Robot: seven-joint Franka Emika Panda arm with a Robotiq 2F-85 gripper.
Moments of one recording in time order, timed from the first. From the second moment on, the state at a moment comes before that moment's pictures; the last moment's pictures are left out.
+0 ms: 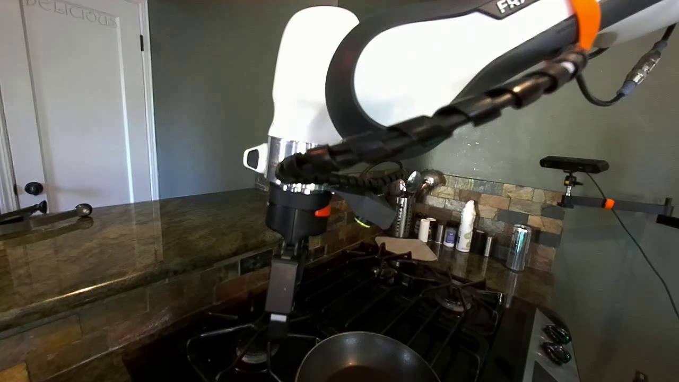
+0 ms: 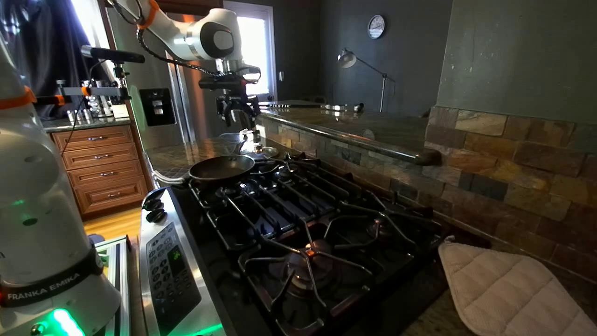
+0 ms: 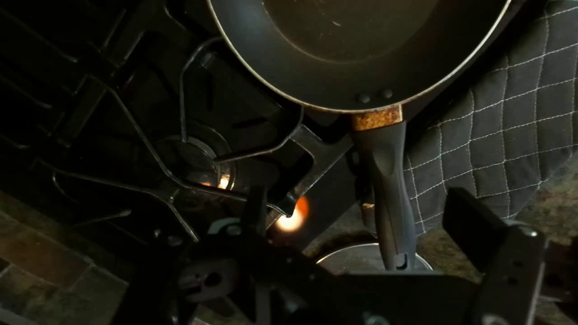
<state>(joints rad) 0.27 -0.07 0.27 -2.18 0.00 2.22 -0.20</state>
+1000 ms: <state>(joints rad) 0.30 0.10 0.30 -2.18 0.02 2.41 -0.32</state>
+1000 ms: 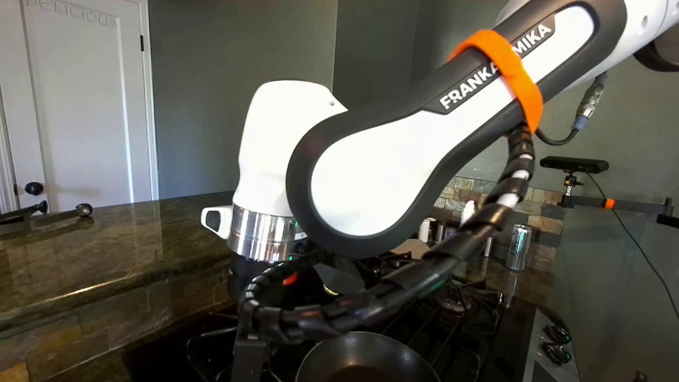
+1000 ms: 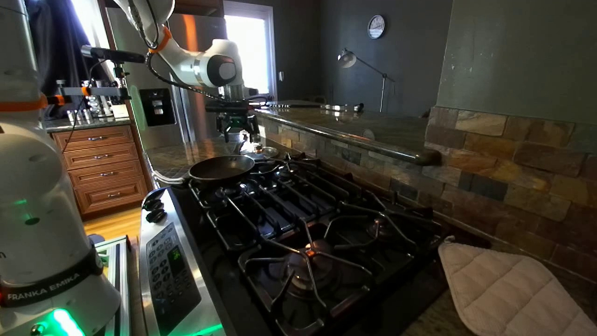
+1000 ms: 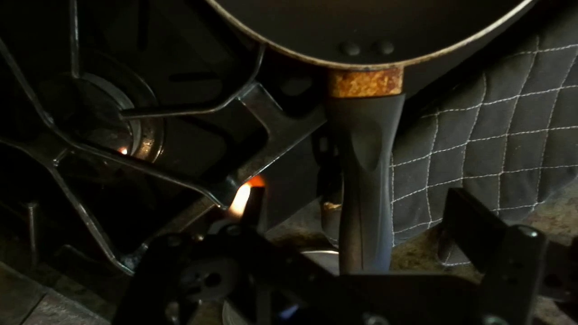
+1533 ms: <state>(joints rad) 0.28 0.14 0.30 -2.14 0.08 2.29 -0.45</state>
